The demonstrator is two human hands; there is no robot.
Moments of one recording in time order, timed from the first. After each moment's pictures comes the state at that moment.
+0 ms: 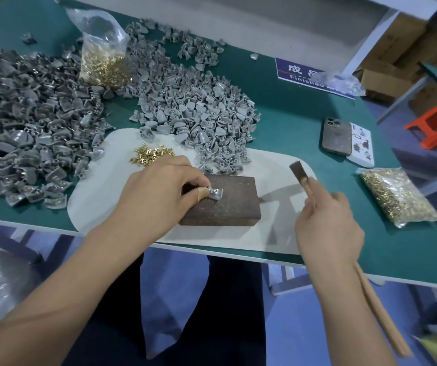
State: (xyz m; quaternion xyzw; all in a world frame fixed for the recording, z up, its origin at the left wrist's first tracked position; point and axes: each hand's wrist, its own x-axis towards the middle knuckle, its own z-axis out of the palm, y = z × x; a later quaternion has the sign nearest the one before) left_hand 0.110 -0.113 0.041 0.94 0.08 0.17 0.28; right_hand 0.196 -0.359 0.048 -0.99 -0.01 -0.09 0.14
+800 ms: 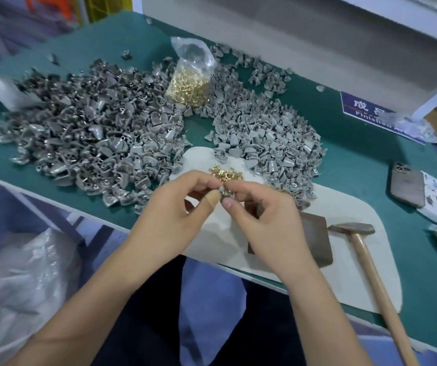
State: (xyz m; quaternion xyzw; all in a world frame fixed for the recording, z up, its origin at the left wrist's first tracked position) left_hand 0.055 -0.052 0.032 0.79 0.15 0.24 0.54; right_hand 0.159 -0.195 0.054 -0.78 -0.34 0.12 0.51
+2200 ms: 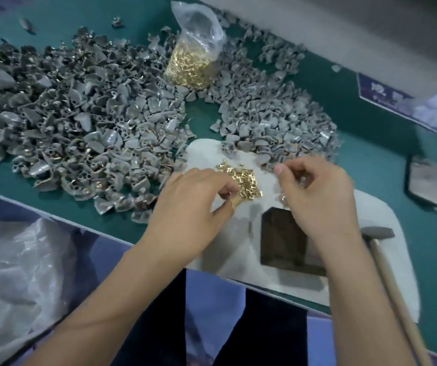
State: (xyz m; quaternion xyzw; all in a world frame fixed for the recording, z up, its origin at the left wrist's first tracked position) left_hand 0.084 -0.036 0.019 0.90 0.15 0.22 0.34; right_hand 0.223 -0.185 0.062 -0.91 -0.28 -0.05 0.31
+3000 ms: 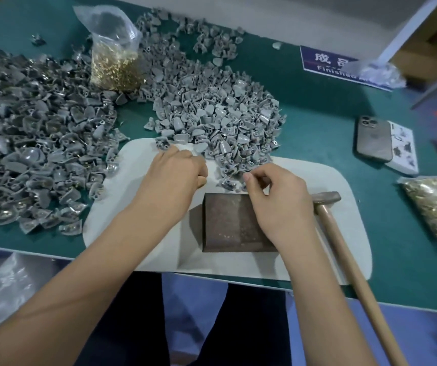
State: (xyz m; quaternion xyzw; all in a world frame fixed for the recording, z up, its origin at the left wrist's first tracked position) left_hand 0.170 -0.065 0.025 0.98 0.11 0.07 0.16; right_hand 0.233 -0.251 0.034 -0.93 -0.21 -0.04 0.30
